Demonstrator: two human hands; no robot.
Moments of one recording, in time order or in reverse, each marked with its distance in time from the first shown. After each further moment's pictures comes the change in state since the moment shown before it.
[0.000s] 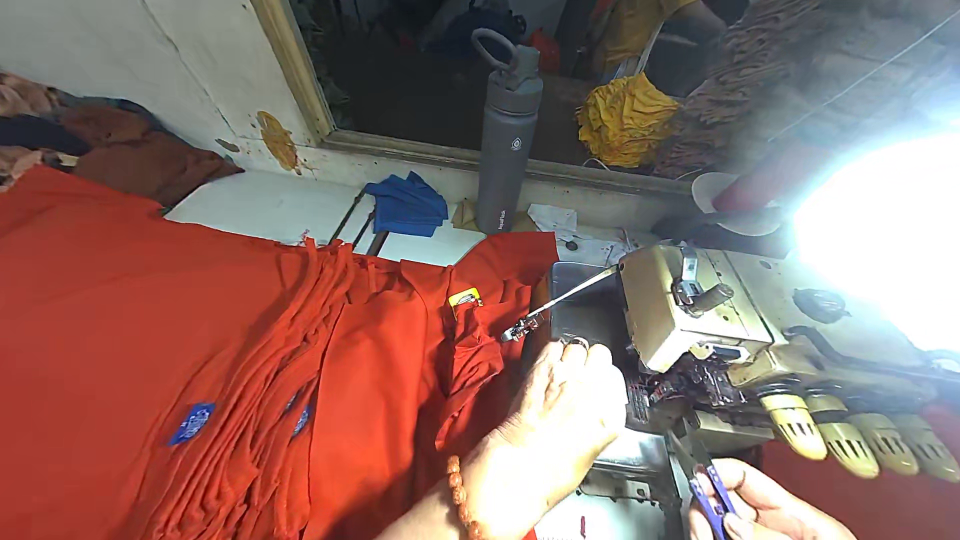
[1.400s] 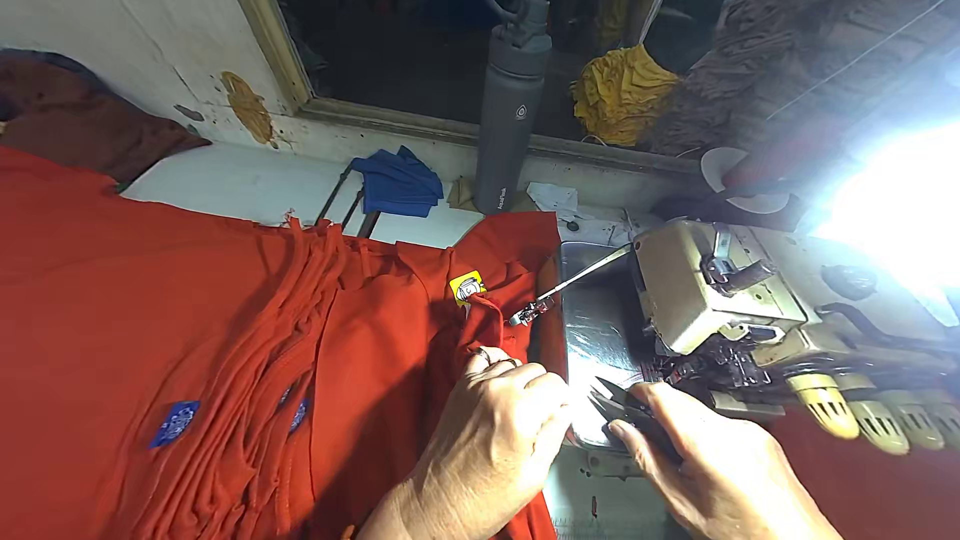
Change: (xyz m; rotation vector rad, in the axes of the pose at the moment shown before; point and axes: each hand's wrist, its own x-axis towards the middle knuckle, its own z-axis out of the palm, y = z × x) left_hand -0.060 -0.036 -0.005 -0.397 0.304 -0.146; right_hand 0.057 -0.007 0.057 -1.544 0.207 -0.466
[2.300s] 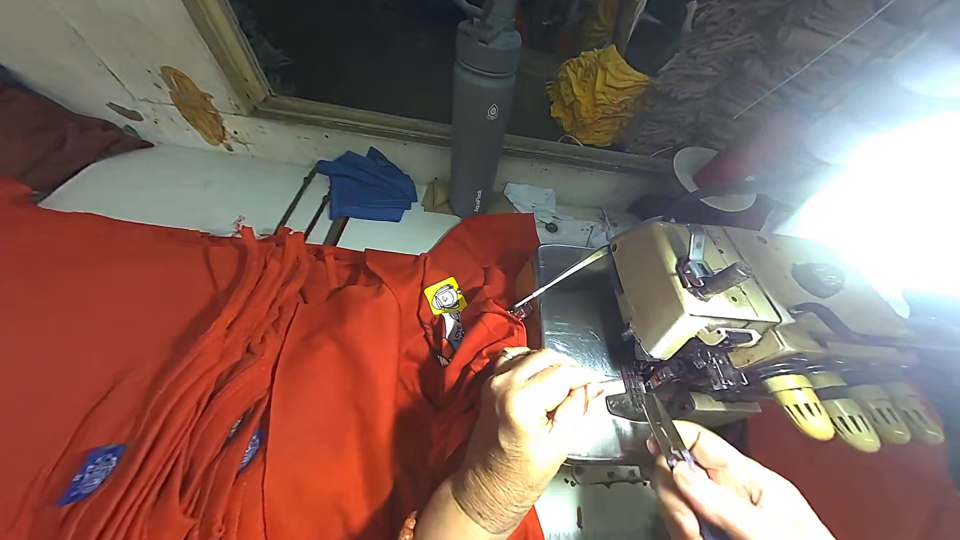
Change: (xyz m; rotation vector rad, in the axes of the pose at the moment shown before) left_hand 0.021 0.002 0.068 -0.418 0.369 -0.039; right_hand -0.031 -0.003 -0.023 1.497 -0.149 0.744
